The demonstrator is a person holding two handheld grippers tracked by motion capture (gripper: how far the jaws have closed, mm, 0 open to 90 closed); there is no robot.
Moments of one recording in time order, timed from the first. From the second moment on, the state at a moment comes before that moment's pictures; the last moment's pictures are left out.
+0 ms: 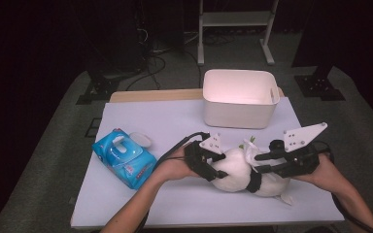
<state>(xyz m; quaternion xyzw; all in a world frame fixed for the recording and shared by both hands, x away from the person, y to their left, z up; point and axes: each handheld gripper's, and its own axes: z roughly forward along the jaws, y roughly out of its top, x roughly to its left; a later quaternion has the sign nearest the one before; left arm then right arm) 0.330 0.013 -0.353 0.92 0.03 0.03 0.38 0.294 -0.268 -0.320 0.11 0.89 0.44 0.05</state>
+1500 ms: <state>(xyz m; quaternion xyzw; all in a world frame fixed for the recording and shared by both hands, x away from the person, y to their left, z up) 0.325 0.006 -0.345 0.92 0.01 0.04 0.40 0.305 -0.247 -0.318 0.10 0.90 0.42 0.07</state>
